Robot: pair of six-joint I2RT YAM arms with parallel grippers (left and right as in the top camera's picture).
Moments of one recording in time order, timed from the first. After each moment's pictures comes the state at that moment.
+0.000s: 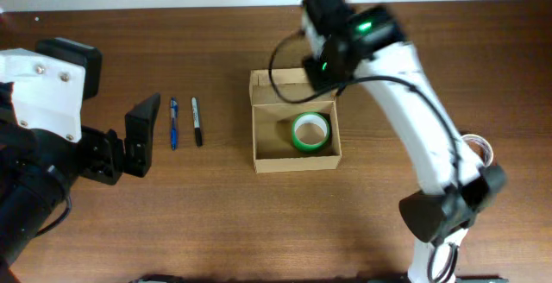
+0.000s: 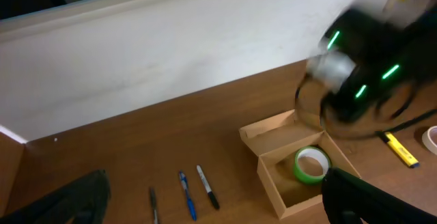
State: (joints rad) left arm -0.10 1.36 2.52 -1.60 0.13 0.16; right arm 0.46 2.01 2.31 -1.48 0.09 0.08
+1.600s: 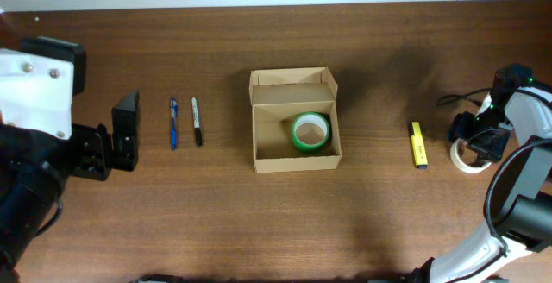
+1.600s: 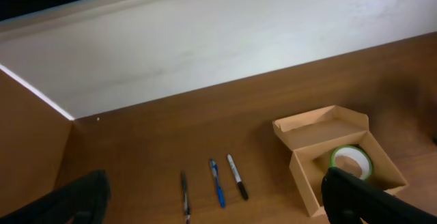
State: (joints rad) left arm -0.10 1.36 2.52 -1.62 -0.01 0.16; right arm -0.45 1.96 1.39 -1.02 0.02 0.11
